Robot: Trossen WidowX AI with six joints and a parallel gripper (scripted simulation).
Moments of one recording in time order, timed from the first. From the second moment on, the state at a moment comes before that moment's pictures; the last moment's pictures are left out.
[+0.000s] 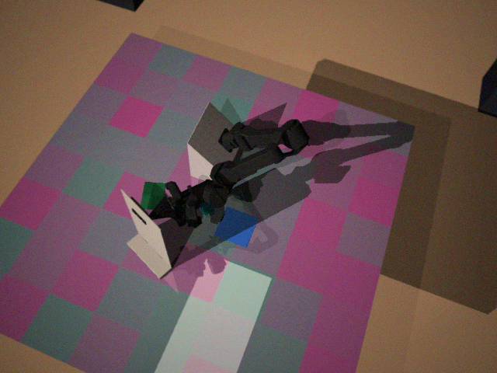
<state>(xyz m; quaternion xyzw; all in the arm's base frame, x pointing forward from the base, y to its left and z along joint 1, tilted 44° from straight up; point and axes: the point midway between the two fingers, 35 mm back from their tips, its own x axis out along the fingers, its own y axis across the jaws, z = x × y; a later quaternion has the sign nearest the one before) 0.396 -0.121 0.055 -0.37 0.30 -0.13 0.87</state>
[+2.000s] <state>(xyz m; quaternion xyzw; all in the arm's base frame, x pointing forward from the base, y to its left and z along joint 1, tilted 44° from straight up) 0.366 -0.115 0.057 -0.37 0.31 -0.13 0.87</state>
